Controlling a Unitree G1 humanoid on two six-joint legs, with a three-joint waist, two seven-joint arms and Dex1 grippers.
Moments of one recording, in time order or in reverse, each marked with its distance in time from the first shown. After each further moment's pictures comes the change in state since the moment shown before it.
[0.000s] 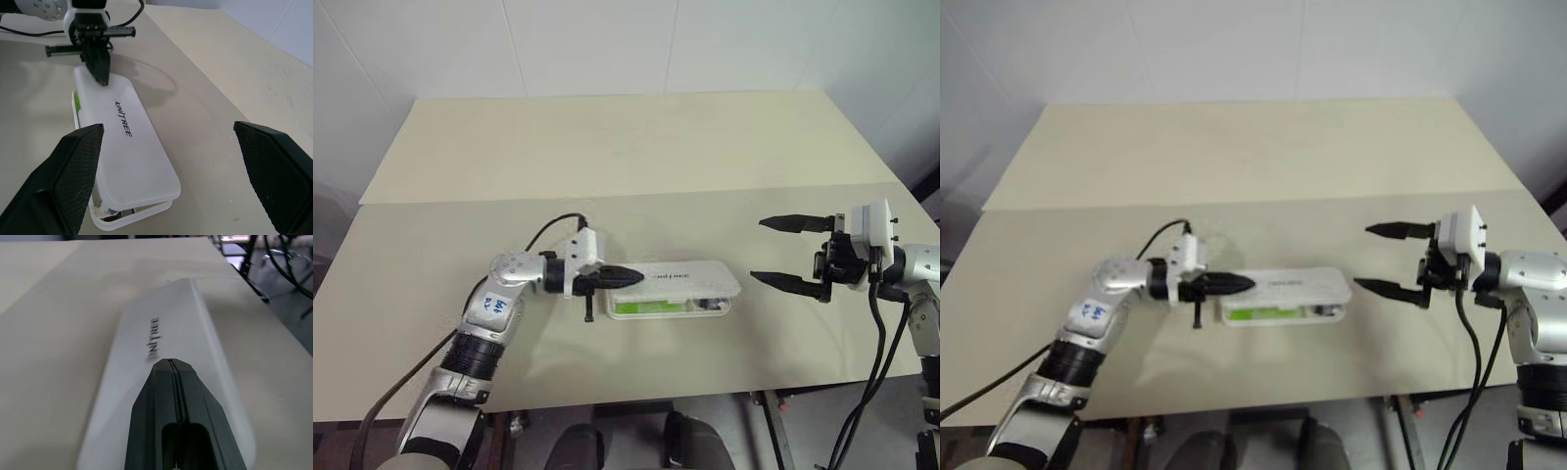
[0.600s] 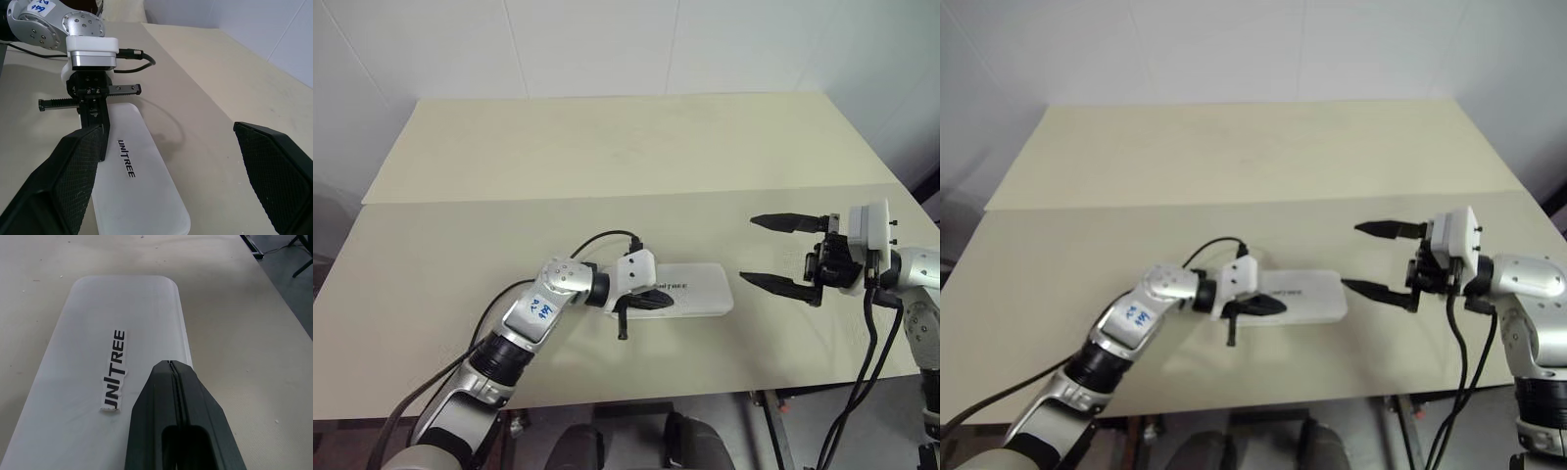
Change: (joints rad) left arm -0.045 -0.054 -0.177 -0.137 0.131 0.281 0.145; right arm 0.071 0.011 -0.012 -0.191 0.062 0.064 -0.108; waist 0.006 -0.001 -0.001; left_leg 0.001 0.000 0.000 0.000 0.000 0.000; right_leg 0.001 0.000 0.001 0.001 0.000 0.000
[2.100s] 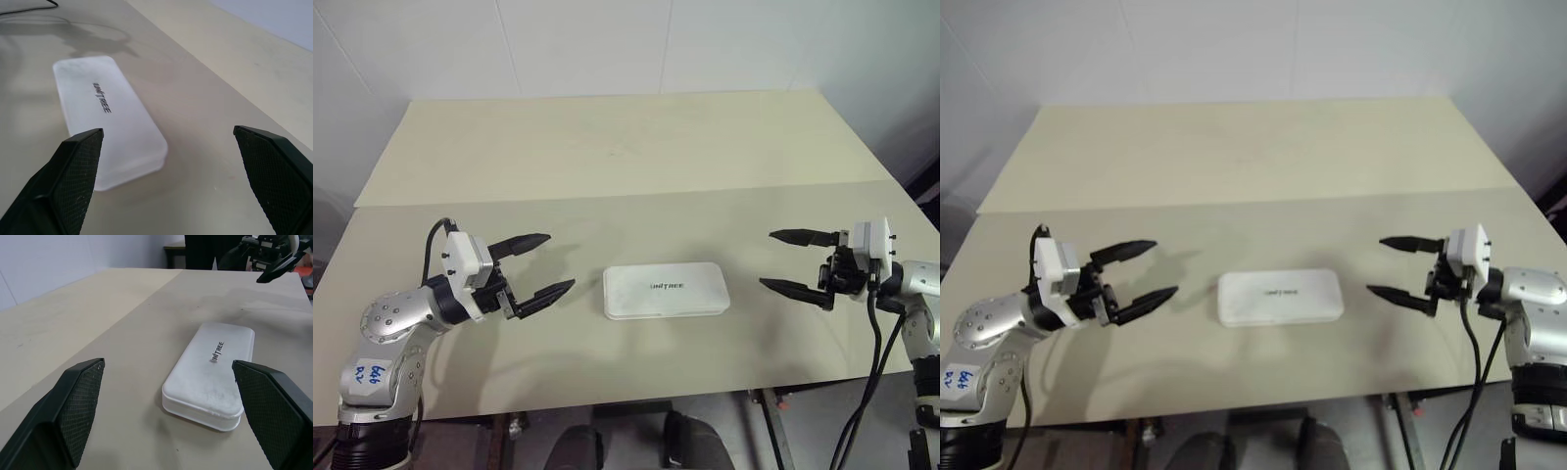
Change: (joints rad) left arm 0.484 0.237 0.682 -0.320 -0.419 -0.152 0.044; right arm -0.108 0.017 0.018 0.506 -0.110 -0.267 0.186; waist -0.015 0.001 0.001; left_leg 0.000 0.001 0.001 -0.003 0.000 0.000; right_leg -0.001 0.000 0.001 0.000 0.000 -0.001
